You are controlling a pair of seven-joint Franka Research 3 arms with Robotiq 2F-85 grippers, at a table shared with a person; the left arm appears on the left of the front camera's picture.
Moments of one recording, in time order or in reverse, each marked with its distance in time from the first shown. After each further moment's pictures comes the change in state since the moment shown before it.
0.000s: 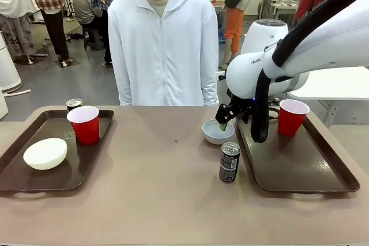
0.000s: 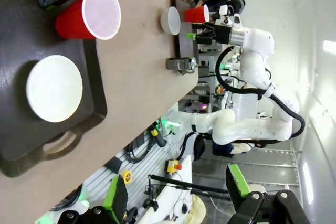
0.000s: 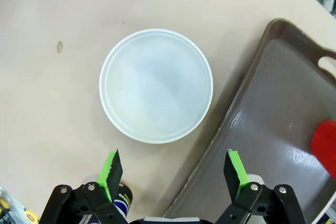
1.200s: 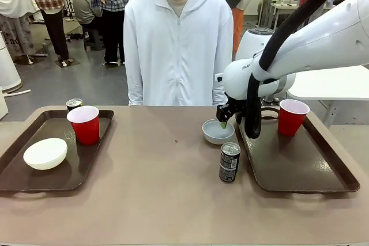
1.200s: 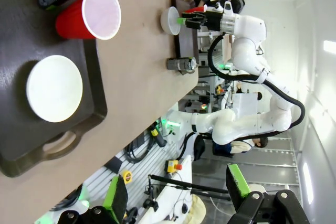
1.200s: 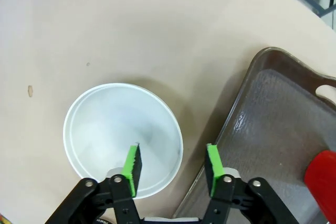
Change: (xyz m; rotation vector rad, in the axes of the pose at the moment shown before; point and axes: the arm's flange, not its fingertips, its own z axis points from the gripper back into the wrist) left arm 0.000 0.000 0.000 0.000 0.000 0.000; right arm 0.036 -0.027 -0.039 -0.009 -0.001 -0.055
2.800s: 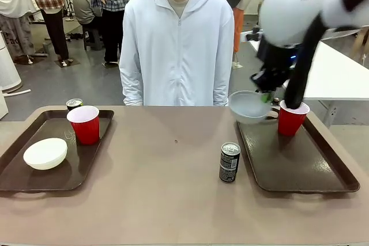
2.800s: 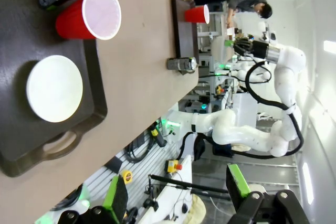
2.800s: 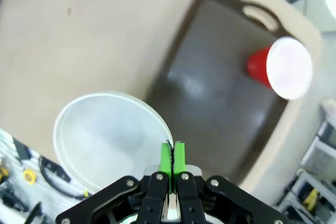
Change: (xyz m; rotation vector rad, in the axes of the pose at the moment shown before) left arm 0.000 0.000 0.000 0.000 0.000 0.000; right arm -0.103 -0.010 0.209 -0.082 0.043 0.037
